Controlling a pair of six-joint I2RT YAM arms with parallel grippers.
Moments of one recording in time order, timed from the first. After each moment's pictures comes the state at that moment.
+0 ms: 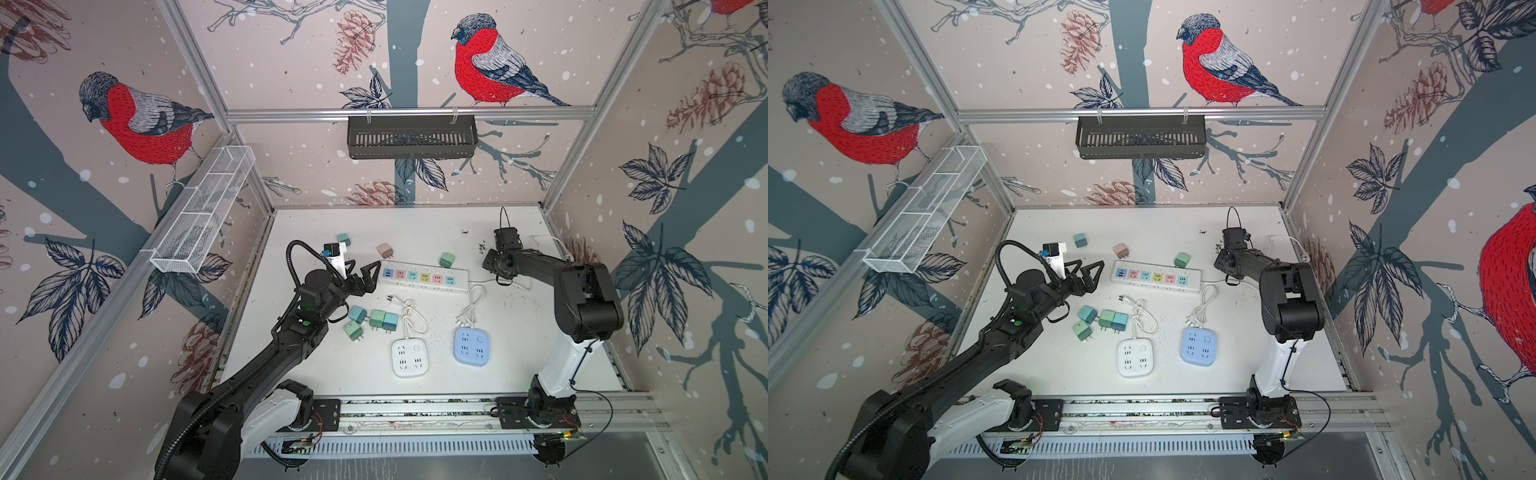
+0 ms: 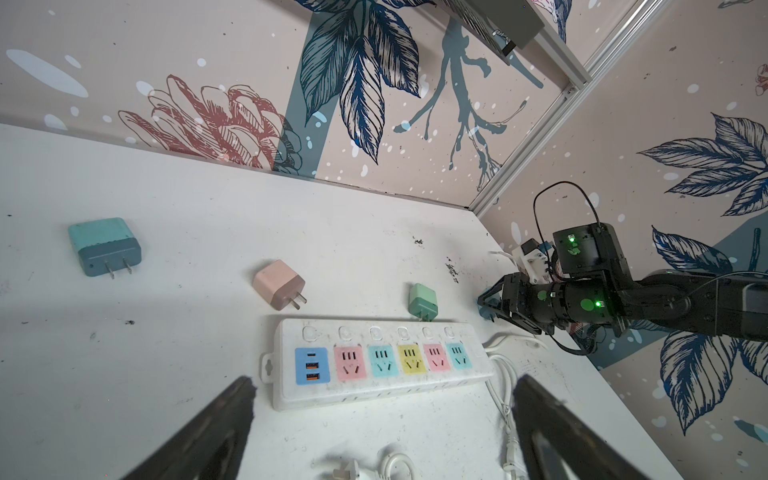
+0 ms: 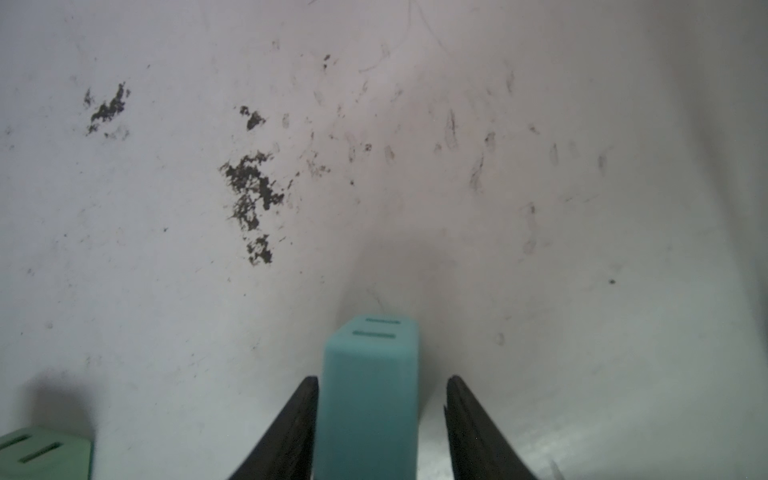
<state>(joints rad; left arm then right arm) -0.40 1.02 0.49 0.37 0.19 -0.47 0.13 1.87 1.11 -0.24 0.12 0.55</state>
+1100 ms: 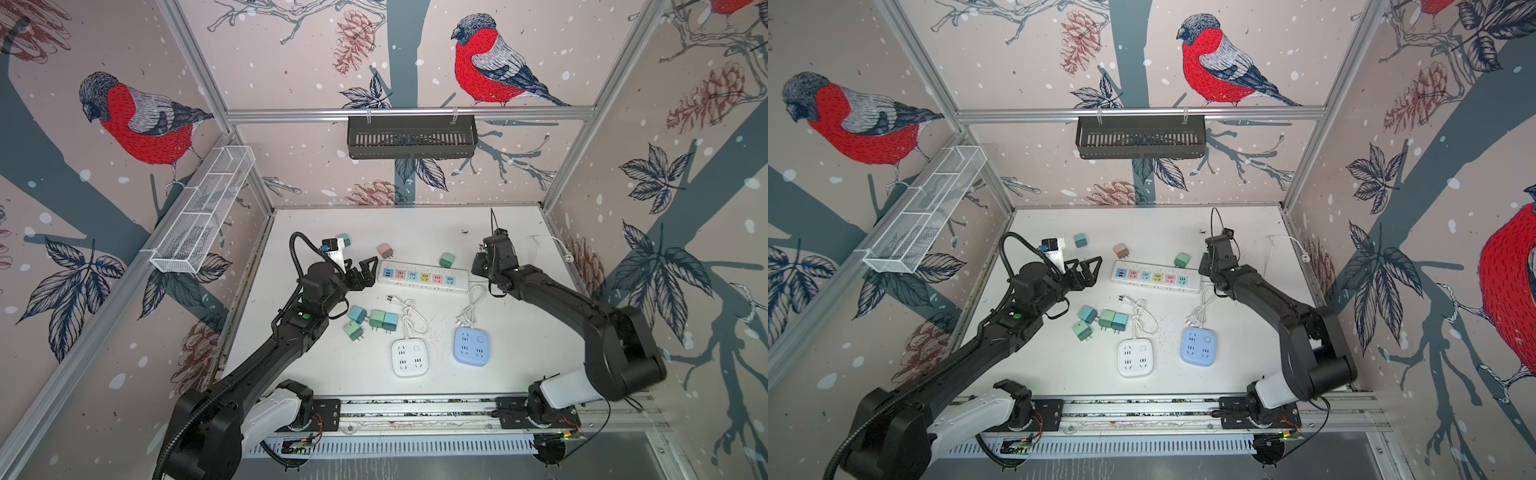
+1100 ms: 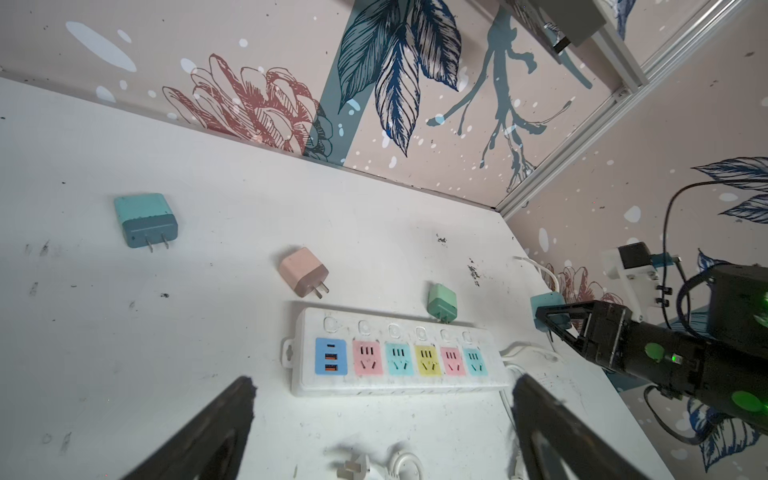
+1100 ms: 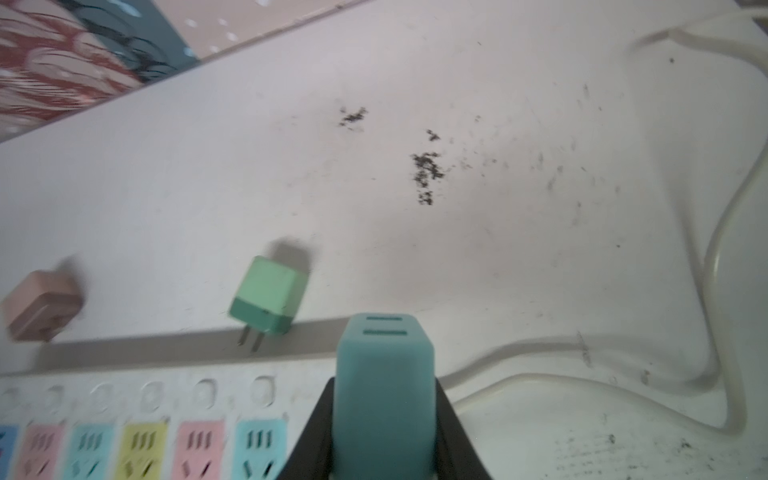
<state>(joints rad) -0.40 1.02 0.54 0.24 0.13 -0.52 0.40 1.41 0.84 -0.14 0.22 0.48</state>
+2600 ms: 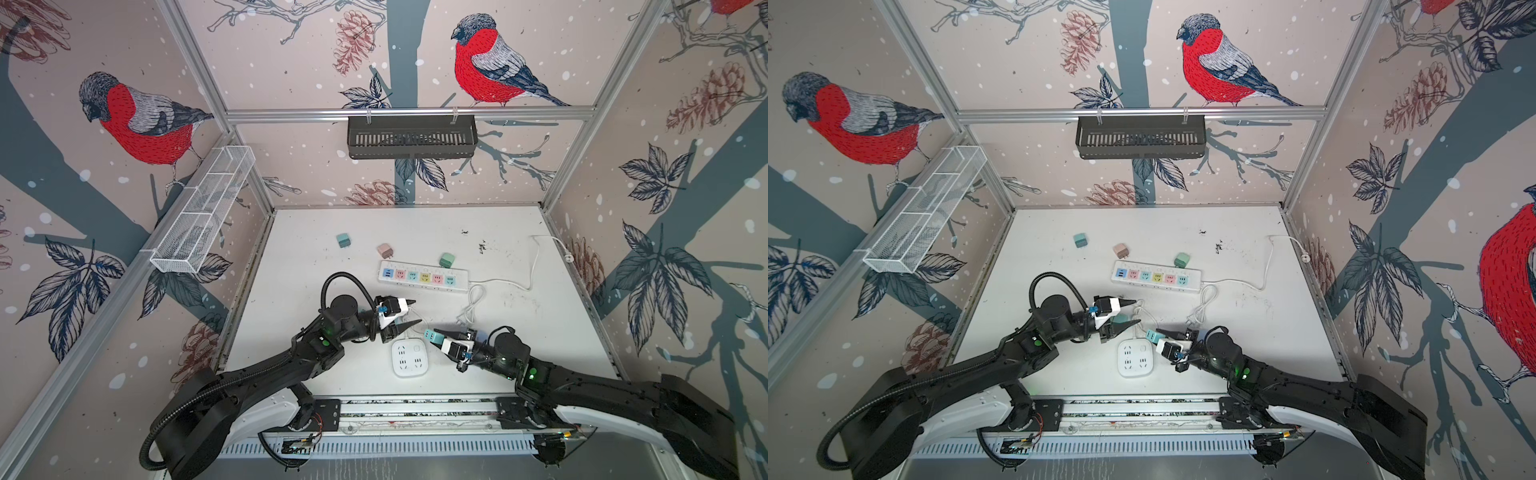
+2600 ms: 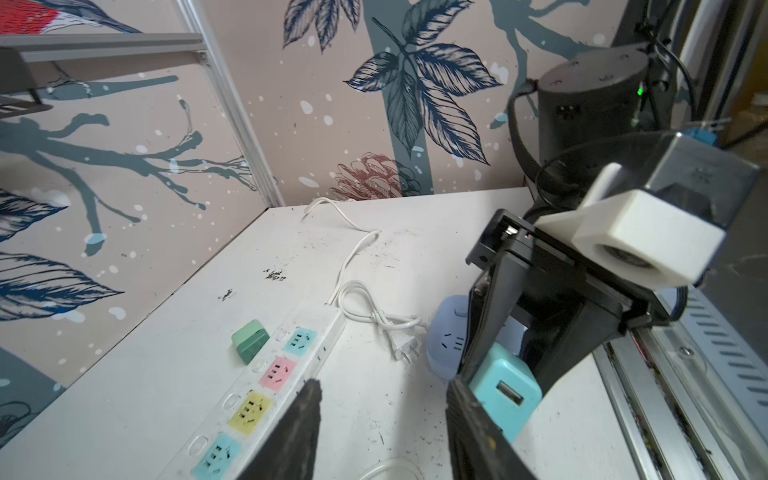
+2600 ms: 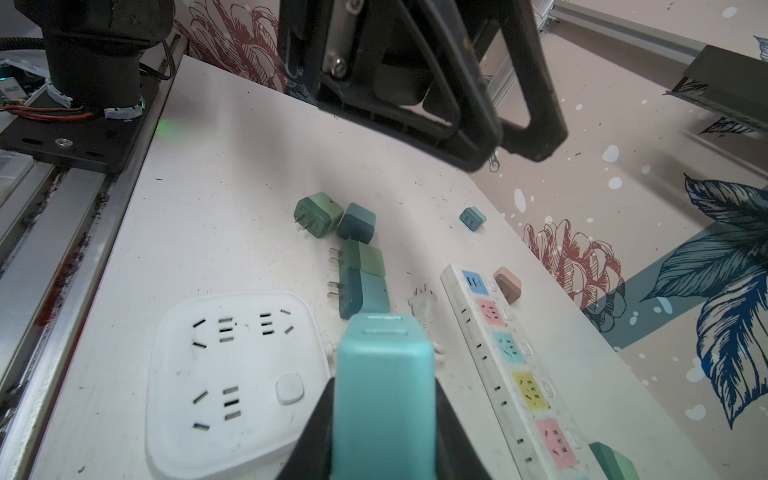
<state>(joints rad) -0.79 1.07 0.39 0.57 0.54 0.33 1.02 0.86 0.05 0.64 -0.14 -0.52</state>
